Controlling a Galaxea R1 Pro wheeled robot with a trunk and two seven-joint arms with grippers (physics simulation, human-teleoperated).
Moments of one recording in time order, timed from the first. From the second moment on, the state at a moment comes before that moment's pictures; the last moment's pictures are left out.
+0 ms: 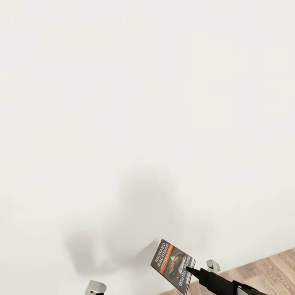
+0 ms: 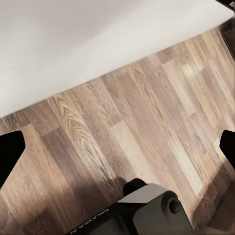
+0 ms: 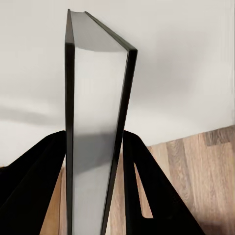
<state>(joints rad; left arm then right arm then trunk) -0.41 0.09 0.32 -0.16 -0.25 -0.07 -0.82 -0.59 -0.18 0.23 0.08 -0.62 0.07 1.00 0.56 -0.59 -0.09</state>
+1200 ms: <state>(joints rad) -0.41 0.09 0.32 -0.16 -0.25 -0.07 -0.82 -0.59 -0.18 0.23 0.08 -0.62 0.07 1.00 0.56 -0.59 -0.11</state>
